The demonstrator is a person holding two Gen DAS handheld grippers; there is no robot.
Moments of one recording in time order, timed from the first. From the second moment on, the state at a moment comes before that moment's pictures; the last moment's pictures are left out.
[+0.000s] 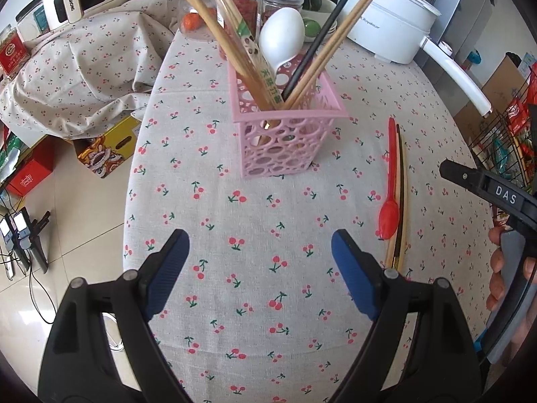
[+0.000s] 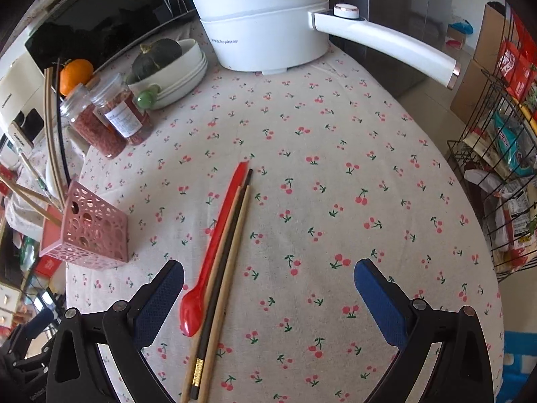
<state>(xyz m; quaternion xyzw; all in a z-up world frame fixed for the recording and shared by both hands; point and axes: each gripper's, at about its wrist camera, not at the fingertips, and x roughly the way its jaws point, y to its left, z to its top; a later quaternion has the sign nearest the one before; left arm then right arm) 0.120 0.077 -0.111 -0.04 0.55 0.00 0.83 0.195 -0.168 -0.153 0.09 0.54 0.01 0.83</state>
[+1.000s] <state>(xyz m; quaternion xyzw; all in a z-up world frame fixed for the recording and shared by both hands) 0.129 0.058 -0.132 -0.03 0.58 -0.01 0.81 0.238 -0.141 -0.205 -0.02 0.62 -0.04 0.78</state>
